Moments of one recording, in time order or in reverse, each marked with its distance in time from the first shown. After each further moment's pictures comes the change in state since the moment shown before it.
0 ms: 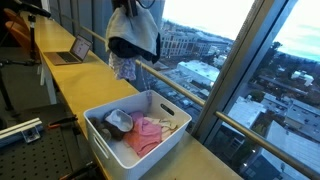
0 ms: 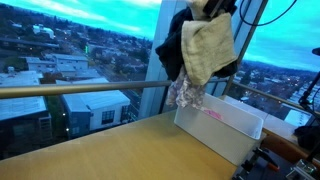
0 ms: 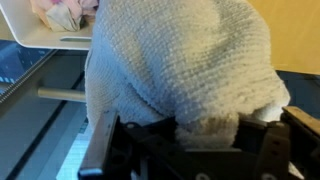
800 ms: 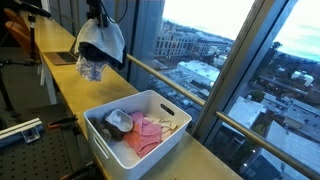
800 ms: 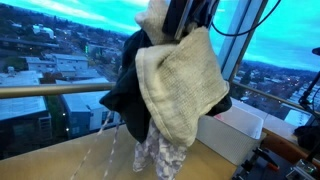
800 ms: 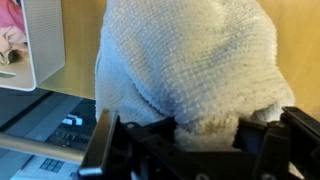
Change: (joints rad) arm 0.173 0.273 0.138 0.188 -0.052 -0.181 0.201
